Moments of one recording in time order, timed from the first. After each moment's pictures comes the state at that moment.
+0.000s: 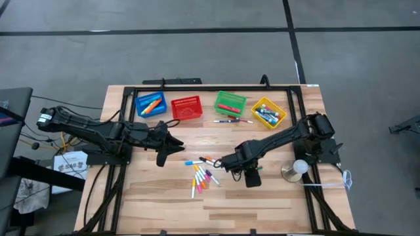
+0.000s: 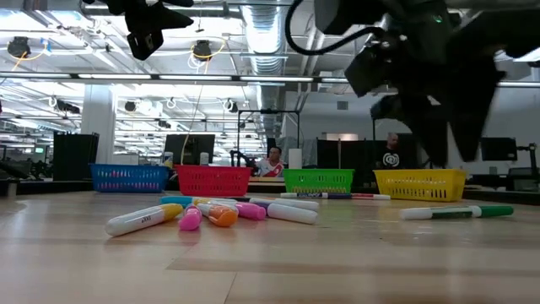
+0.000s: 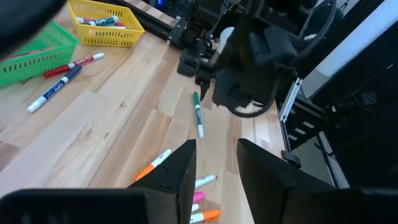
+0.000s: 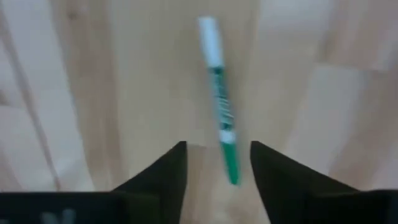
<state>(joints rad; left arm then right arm) -0.22 0.92 0.67 -0.10 -0.16 -0.51 0.27 1.87 1.33 -1.13 -0.15 0.10</state>
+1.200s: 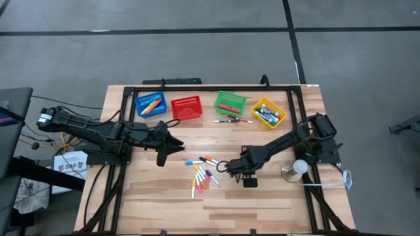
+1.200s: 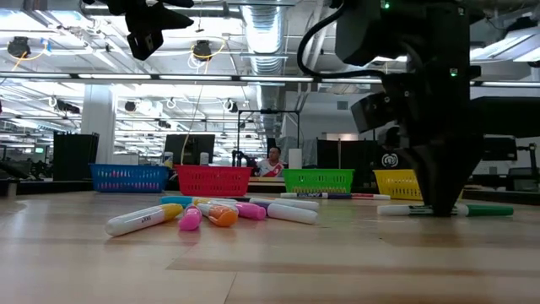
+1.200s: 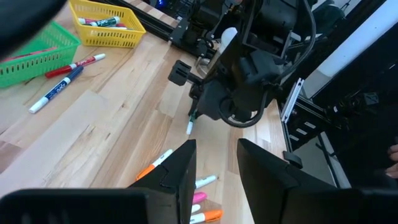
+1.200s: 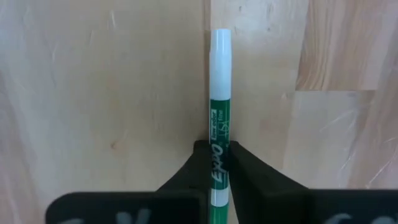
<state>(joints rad) -0.22 0.92 0.67 -0.10 -0.16 -0.50 0.29 1.87 1.11 -0.83 0.06 0.24</state>
